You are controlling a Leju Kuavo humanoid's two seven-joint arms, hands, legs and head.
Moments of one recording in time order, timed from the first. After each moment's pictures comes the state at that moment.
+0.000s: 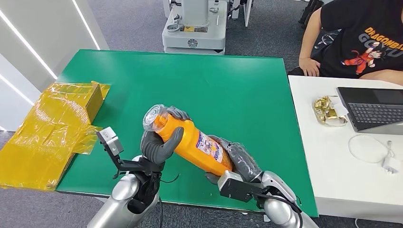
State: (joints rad) left arm -0.24 -0.03 -0.63 -1.60 0.45 0.01 -0.43; right arm -0.33 -0.20 0.59 -1.34 0.39 0.06 -0.30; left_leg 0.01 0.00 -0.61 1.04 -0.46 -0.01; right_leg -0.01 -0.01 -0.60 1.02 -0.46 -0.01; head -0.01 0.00
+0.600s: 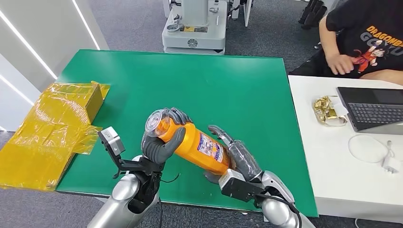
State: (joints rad) left arm -0.23 -0.04 -0.62 -1.59 0.44 0.00 -0.43; right arm -0.32 -0.18 0.58 -1.35 0.35 -0.05 -0.32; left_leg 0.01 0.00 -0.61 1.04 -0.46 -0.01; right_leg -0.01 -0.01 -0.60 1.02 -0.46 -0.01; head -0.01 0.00
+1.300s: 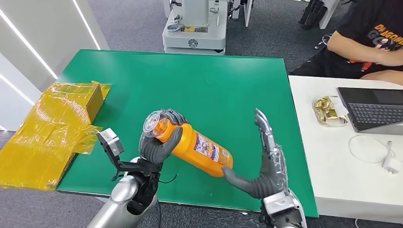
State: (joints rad) left arm -0.21 -0.04 -0.60 -1.59 0.42 0.04 -0.43; right arm -0.11 -0.16 0.51 -1.70 0.20 -0.35 -0.43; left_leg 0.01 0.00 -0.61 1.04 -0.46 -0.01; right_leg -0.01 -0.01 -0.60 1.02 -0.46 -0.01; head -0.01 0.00
